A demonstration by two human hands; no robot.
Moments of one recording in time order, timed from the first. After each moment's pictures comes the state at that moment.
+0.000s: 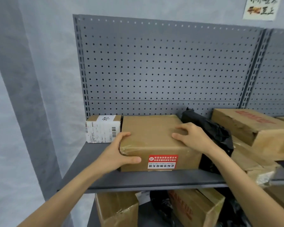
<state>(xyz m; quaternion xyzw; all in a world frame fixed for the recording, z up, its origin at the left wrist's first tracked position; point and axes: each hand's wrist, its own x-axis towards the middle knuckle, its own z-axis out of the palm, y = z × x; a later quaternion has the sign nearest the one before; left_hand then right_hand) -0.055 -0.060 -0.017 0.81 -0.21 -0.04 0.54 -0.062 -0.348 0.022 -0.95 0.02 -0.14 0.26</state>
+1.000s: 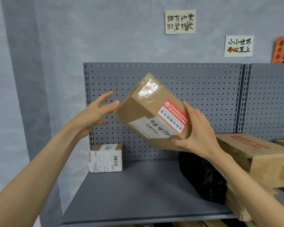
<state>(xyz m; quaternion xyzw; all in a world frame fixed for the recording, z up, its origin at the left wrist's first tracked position) -0.038 -0.027 0.174 0.77 -0.24 0.06 0.59 -0.095 -0.341 0.110 -0.87 -0.13 -0.43 0.19</state>
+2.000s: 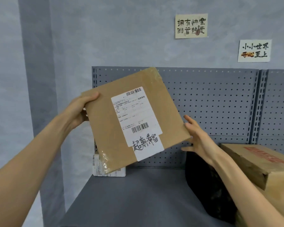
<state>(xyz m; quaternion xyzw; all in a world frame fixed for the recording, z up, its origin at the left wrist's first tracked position) 0.016 0.023 0.190 0.66 -0.12 0.14 0.73 -0.045 -0.356 0.108 -0.69 -0.14 -0.09 0.70</state>
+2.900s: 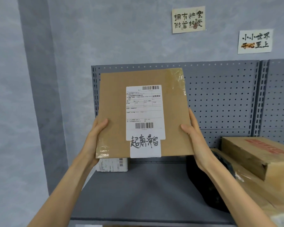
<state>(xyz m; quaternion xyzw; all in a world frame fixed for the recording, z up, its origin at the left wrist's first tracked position) -0.036 -0.035 0.092 0.53 -0.19 0.09 0.82 -0.074 -0.328 0.087 -0.65 -0.20 -0.21 0.70</state>
